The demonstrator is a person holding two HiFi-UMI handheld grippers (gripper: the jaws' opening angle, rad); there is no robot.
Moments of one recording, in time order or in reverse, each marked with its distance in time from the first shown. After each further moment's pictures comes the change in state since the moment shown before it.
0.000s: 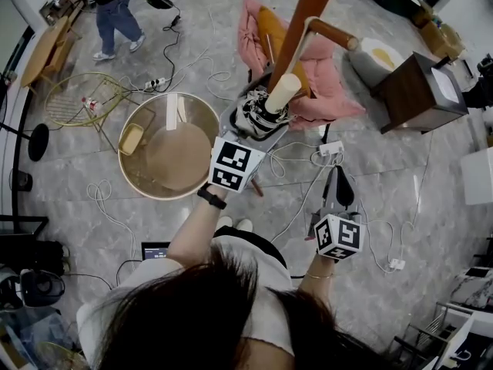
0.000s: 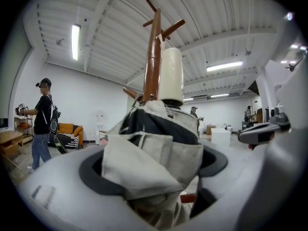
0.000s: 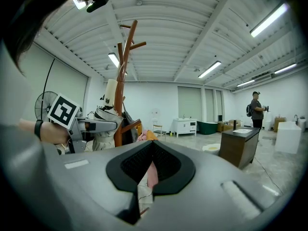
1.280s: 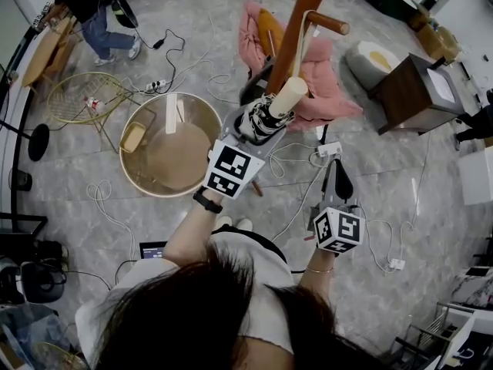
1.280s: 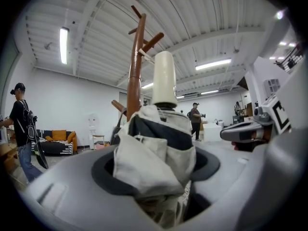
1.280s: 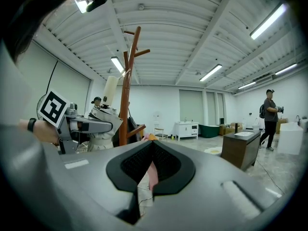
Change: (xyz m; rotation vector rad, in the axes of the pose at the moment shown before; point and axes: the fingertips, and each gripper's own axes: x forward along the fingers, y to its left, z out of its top) left arm -0.045 -0.035 0.018 0.079 0.008 -0.090; right arm -0.020 0.016 0.011 -0.007 -0.043 0.018
